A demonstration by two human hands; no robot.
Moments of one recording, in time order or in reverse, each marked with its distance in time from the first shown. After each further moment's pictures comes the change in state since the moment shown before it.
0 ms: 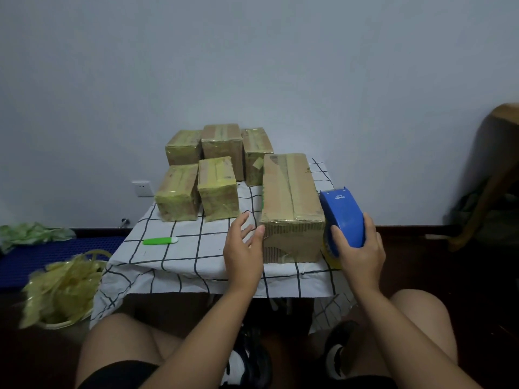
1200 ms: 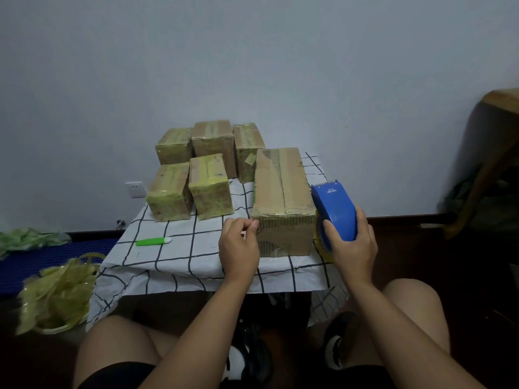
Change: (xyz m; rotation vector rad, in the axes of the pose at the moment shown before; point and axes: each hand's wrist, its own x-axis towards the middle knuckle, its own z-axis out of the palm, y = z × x) left_hand 0.009 -0.005 0.008 0.308 0.051 0.156; right_hand 0.001 0.006 0.001 0.014 0.004 0.012
